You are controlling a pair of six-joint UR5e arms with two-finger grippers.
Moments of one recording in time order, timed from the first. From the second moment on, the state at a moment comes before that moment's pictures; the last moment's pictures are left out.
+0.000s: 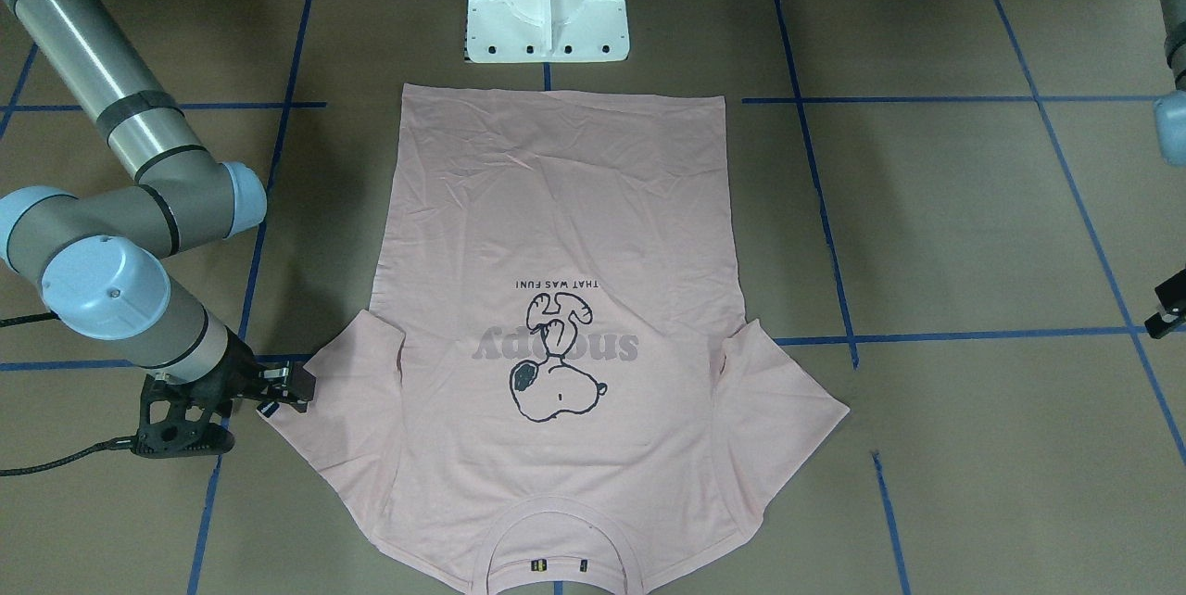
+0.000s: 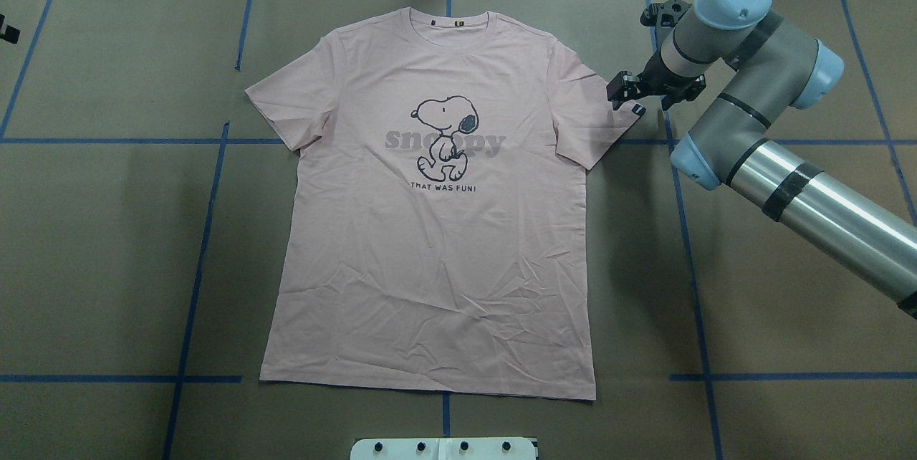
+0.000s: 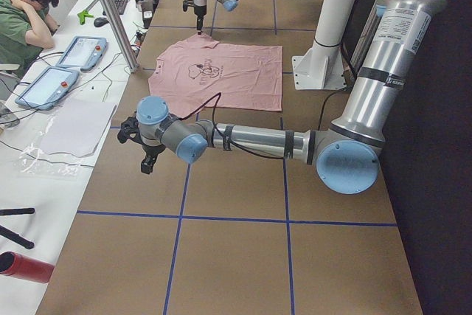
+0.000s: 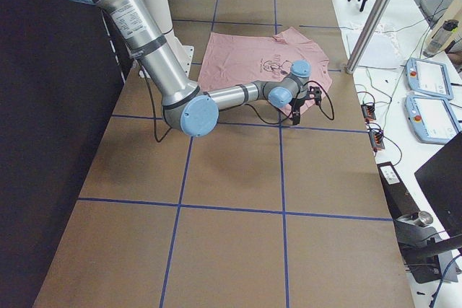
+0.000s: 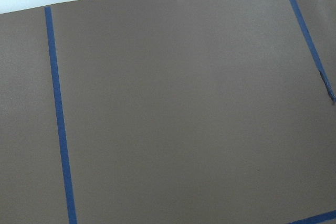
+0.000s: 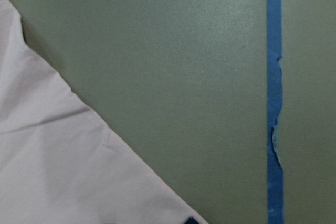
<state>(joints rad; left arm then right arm) -1.38 -1.87 -1.33 -2.09 -2.33 -0.32 0.91 -0.97 1.14 -1.08 2.09 0.88</state>
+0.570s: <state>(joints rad) -1.38 -1.87 -1.33 -2.09 -2.33 -0.32 0.91 -0.98 1.14 -1.08 2.09 0.87</state>
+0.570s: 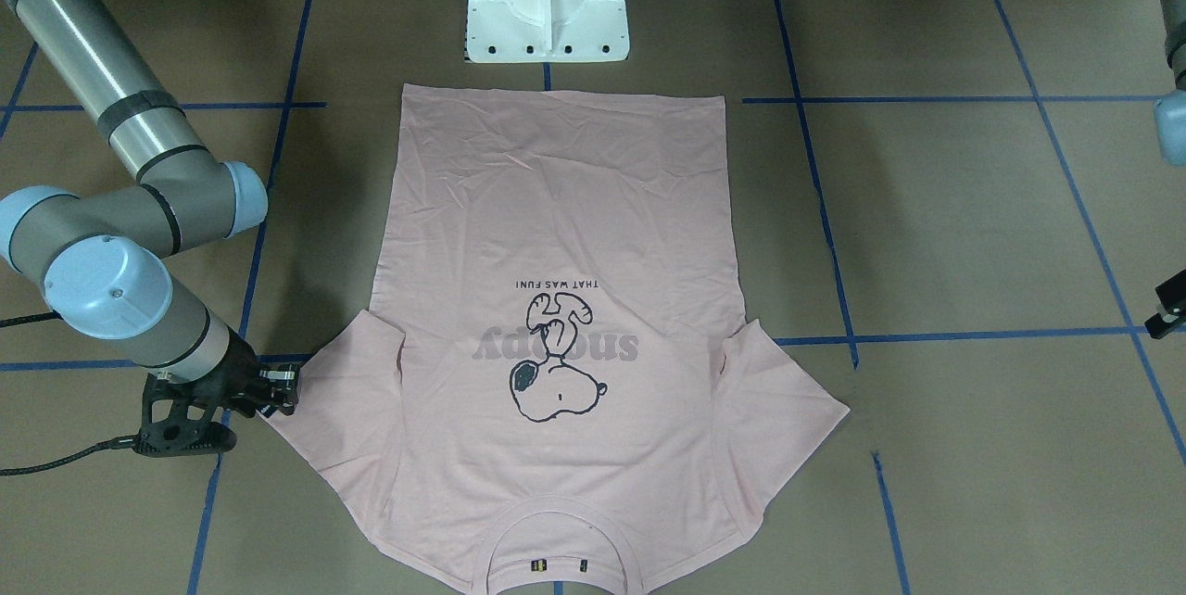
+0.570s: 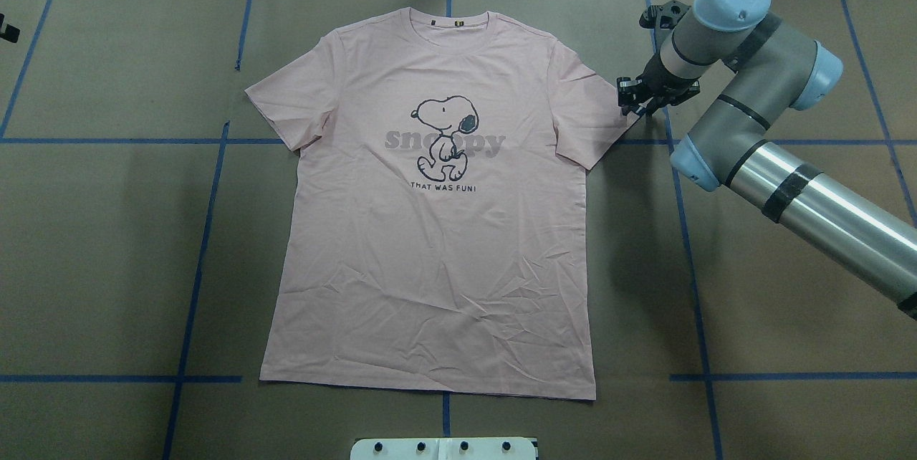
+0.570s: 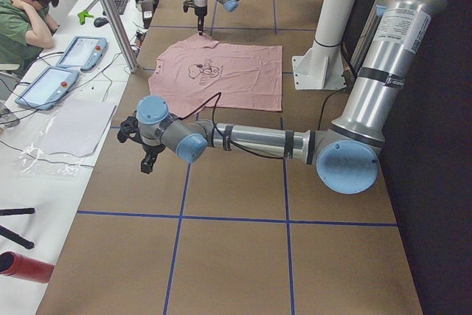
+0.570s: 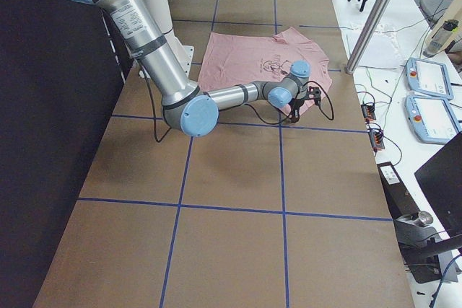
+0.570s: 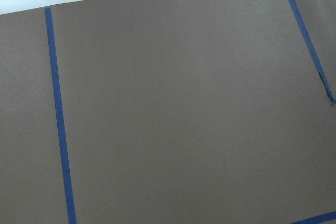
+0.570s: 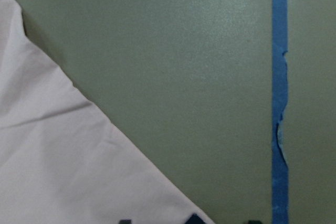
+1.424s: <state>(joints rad) -1.38 -1.88 -1.33 -2.09 -2.33 -0.32 0.90 -0.89 1.17 -1.08 2.09 0.88</state>
